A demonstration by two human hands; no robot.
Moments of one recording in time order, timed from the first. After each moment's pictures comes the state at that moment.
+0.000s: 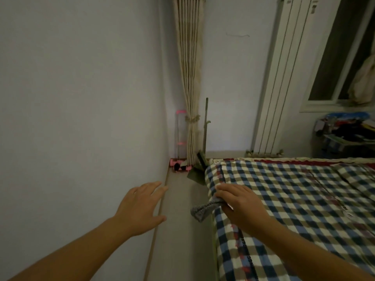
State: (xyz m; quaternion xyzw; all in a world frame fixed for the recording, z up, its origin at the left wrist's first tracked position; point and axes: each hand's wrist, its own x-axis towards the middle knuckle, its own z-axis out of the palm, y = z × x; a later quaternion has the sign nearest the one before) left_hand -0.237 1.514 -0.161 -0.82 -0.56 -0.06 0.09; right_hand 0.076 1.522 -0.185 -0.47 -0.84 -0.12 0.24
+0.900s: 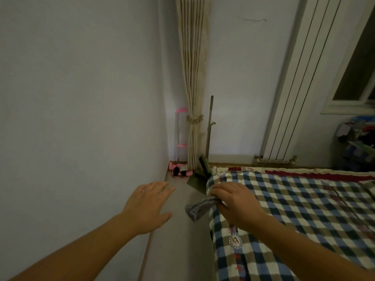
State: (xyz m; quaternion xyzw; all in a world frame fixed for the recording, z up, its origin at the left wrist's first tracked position) left_hand -0.189 1.765 -0.185 -0.84 -0.53 -0.06 0.11; right_hand 0.099 1.778 -0.188 -0.45 -0.86 -0.08 0.23
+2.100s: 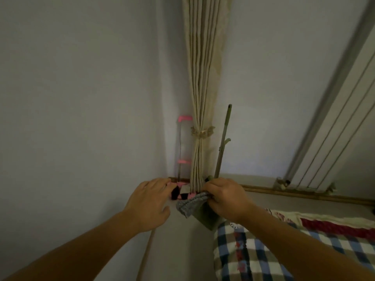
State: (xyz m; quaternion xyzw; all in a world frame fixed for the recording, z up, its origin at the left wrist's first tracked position) left_hand -0.186 2.261 -0.203 -0.84 -0.51 -0.14 0.12; right_hand 0.068 2.297 -0.191 -0.42 -0.89 0.00 0.16
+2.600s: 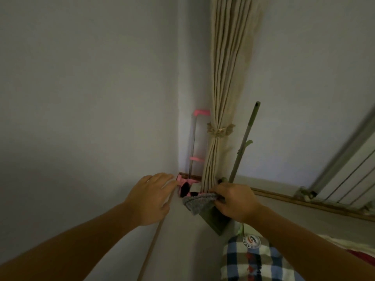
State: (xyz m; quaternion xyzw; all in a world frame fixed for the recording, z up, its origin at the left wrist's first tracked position) left_hand -0.219 2.378 -0.229 -0.83 -0.53 -0.09 0.13; right_hand 0.052 2.434 -0.217 -0.41 -0.91 0.07 0.07
